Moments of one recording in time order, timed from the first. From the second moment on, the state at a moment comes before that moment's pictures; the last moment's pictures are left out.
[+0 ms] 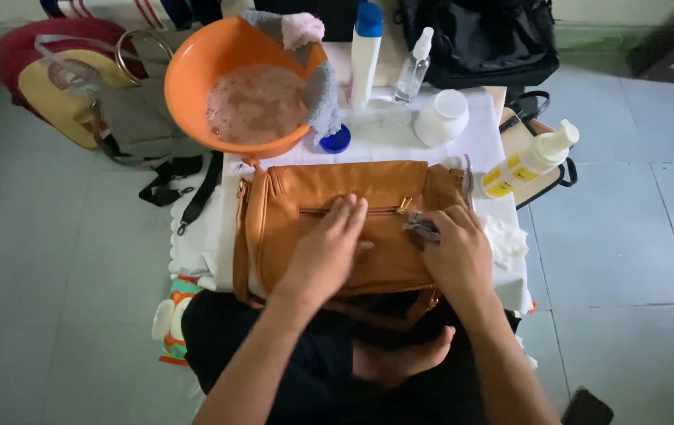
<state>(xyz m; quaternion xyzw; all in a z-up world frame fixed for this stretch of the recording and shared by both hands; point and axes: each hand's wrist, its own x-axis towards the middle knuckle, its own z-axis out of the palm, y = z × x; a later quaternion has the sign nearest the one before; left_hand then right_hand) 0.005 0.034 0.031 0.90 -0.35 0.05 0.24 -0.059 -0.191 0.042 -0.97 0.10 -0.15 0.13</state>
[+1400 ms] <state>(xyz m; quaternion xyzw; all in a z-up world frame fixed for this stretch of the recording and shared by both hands) 0.015 0.148 0.014 0.87 -0.19 0.27 0.37 0.064 -0.041 0.012 -0.93 -0.25 -0.26 0.12</state>
